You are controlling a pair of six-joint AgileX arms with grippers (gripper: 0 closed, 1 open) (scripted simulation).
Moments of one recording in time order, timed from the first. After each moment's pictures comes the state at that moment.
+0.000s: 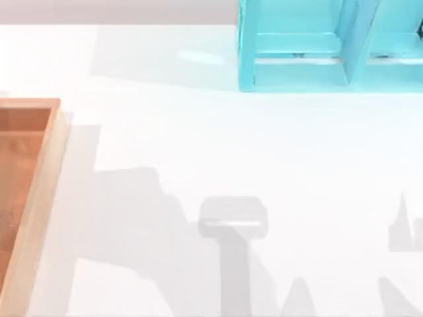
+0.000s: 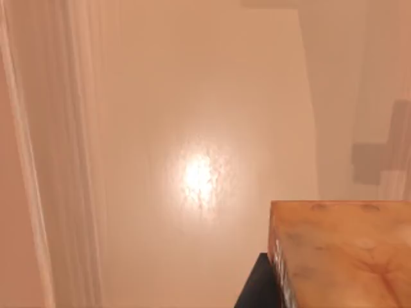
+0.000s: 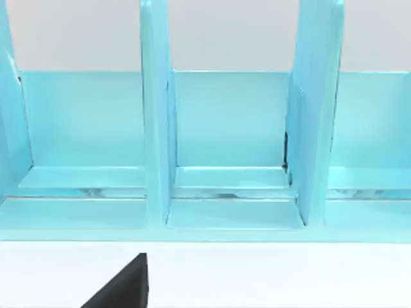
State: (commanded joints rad) left arm 0.28 1.80 1.50 -1.28 0.00 0.30; right arm 0.00 0.00 0.00 0.00 0.00 0.00
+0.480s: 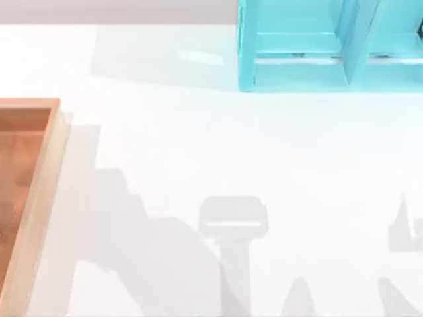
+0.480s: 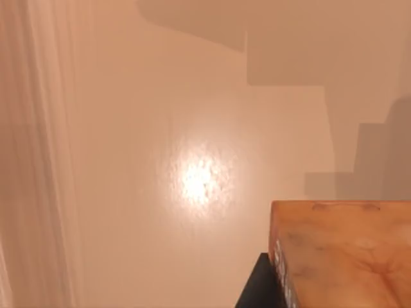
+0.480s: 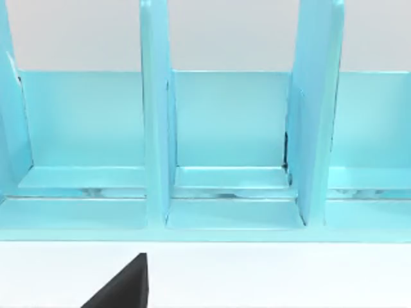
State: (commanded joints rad) left arm 0.28 1.82 1.34 -1.10 0.00 0.30; right arm 0.00 0.00 0.00 0.00 0.00 0.00
